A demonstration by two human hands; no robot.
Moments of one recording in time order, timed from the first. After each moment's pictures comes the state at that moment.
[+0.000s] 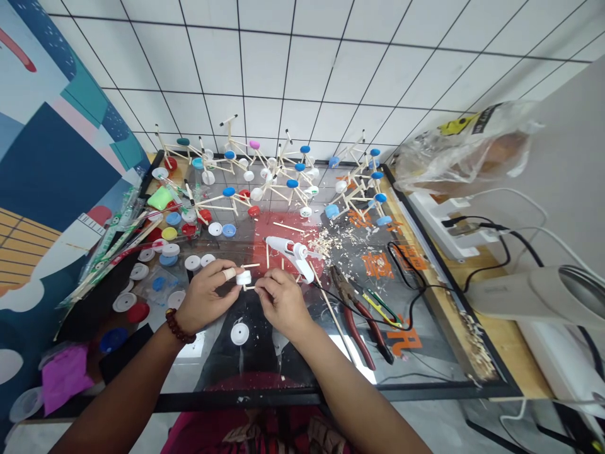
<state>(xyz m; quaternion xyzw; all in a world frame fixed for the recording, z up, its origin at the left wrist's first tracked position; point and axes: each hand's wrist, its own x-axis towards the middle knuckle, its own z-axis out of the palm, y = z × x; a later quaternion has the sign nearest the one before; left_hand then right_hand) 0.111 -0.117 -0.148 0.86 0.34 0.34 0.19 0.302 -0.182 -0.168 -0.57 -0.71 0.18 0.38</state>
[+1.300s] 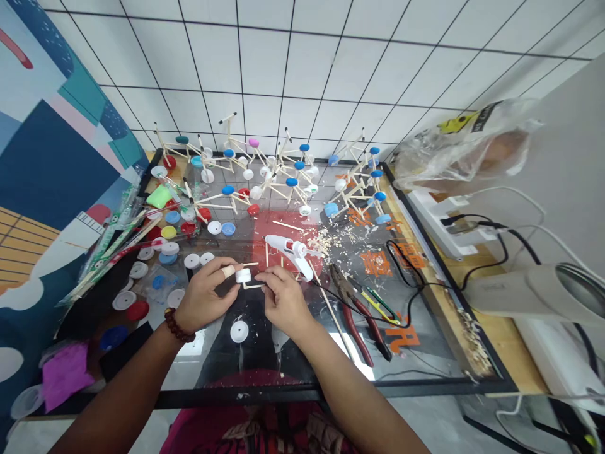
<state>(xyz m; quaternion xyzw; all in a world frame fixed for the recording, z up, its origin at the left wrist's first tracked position) 0.111 -0.119 -0.144 0.87 0.33 0.33 0.18 0.305 -0.182 -0.169 -0.56 -0.69 0.21 0.40</state>
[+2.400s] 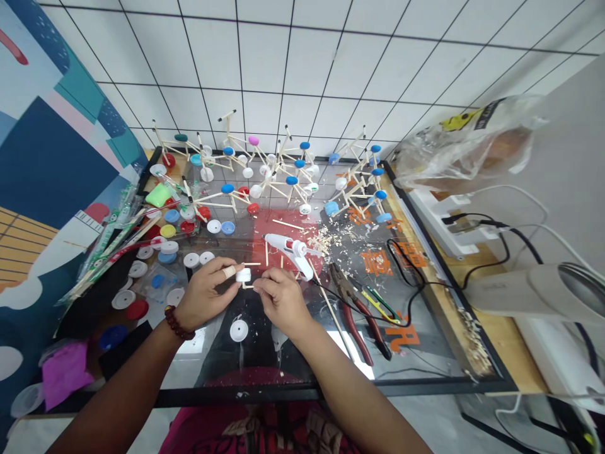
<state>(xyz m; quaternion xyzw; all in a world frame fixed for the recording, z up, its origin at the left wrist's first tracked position) 0.109 -0.116 -0.149 0.87 0.32 0.32 0.21 0.305 -0.183 -0.169 -0.56 -0.72 0.17 0.38</state>
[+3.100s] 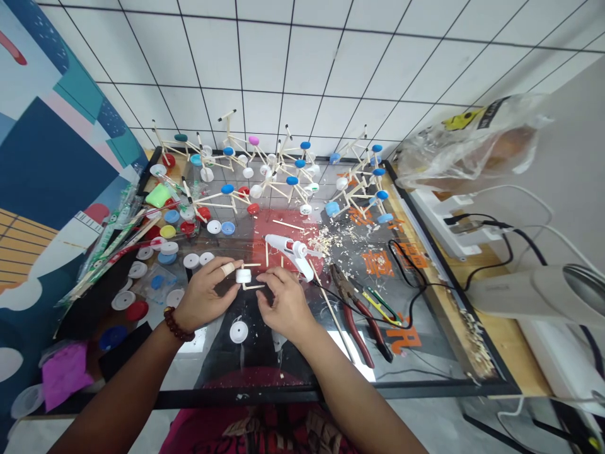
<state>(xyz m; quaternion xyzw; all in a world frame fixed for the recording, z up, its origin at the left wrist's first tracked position) 0.110 -0.118 -0.146 0.86 0.34 0.32 0.19 0.304 -0.186 -0.160 -0.59 -0.69 0.17 0.37</state>
